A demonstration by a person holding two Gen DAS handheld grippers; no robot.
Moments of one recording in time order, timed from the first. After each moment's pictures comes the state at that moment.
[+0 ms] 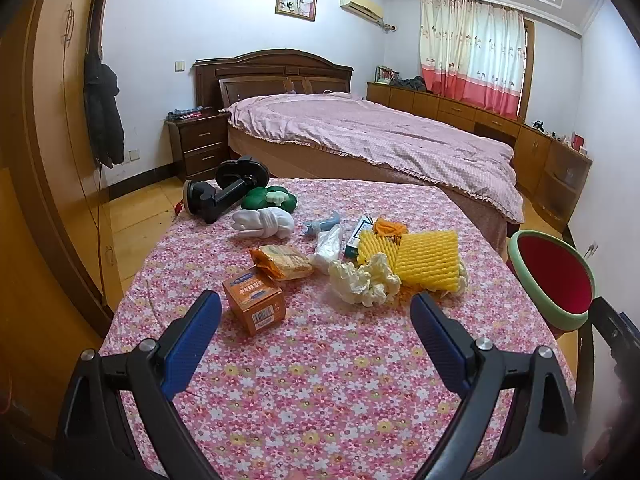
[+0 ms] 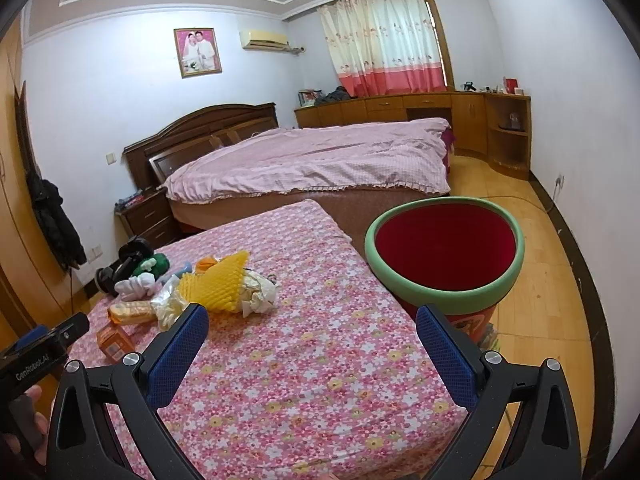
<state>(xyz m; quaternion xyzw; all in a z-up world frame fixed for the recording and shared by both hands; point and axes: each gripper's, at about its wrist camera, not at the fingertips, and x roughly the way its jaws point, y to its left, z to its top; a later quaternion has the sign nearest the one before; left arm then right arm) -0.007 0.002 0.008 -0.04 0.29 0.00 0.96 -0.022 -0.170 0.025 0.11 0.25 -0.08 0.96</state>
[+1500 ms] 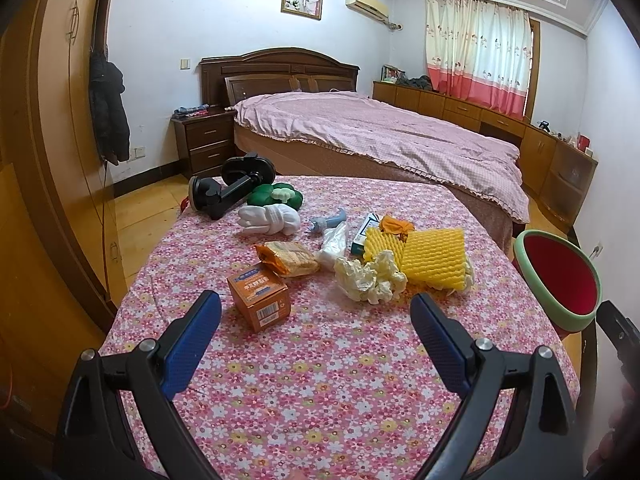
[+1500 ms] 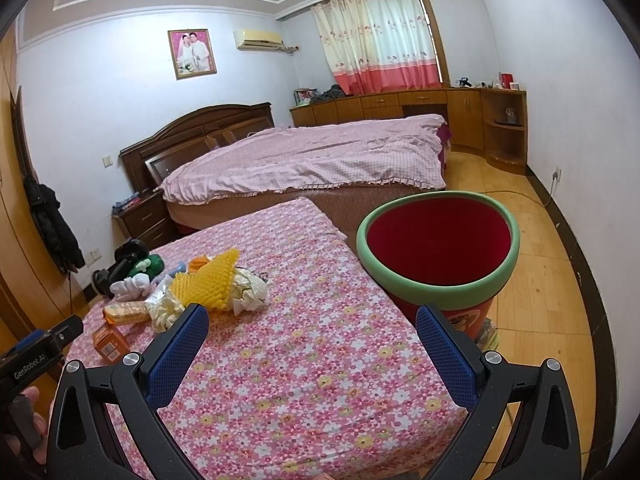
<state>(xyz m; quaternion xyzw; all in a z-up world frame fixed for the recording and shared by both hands) -0.006 0.003 0.005 -0.04 0.30 0.01 0.95 -0.025 -0.179 0.021 0.12 0.25 -0.08 0.96</state>
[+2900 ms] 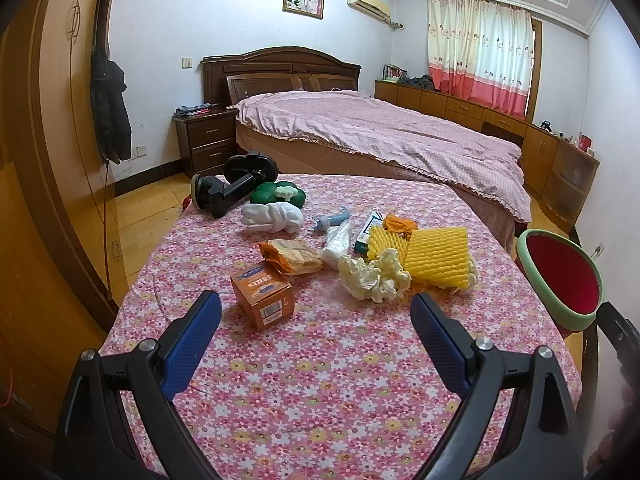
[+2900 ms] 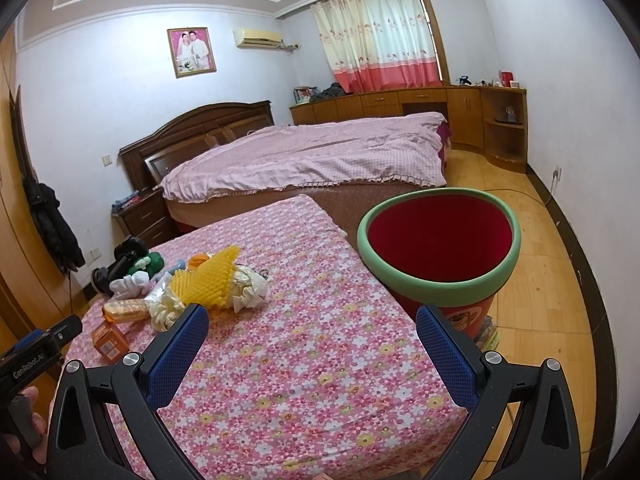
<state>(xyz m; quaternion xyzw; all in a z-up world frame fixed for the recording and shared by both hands) -0.007 0.007 0.003 -0.04 0.30 0.01 0.95 -0.024 -0.178 0.018 0.12 0.25 -0.08 0.96</state>
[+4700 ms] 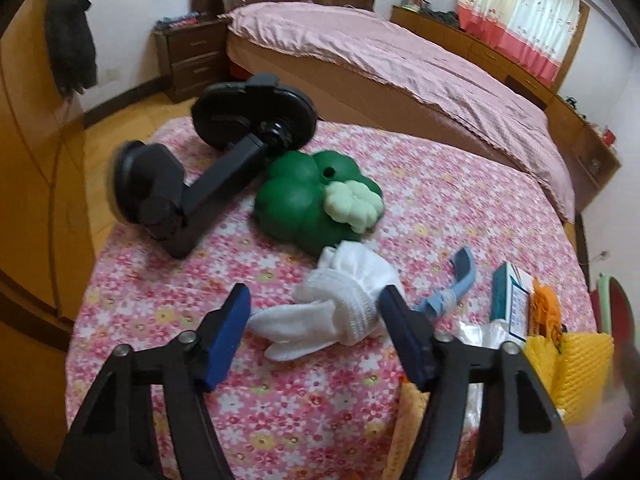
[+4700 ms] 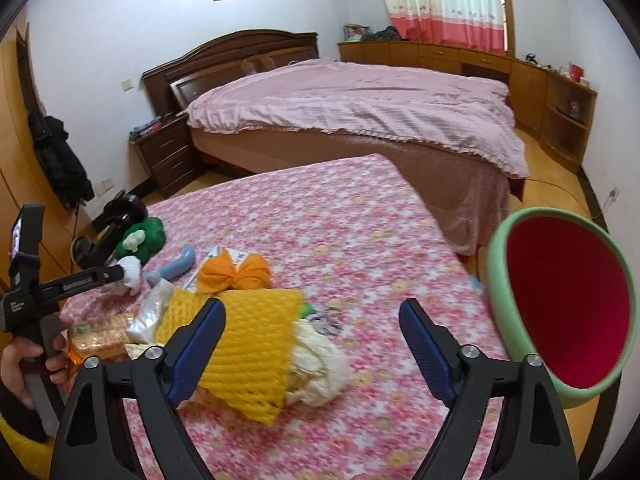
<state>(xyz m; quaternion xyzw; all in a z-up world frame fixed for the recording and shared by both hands) 0.252 0.093 -0.075 -0.09 0.45 -0.01 0.89 0.181 -0.124 -0.011 0.07 0.38 0.01 0.92</state>
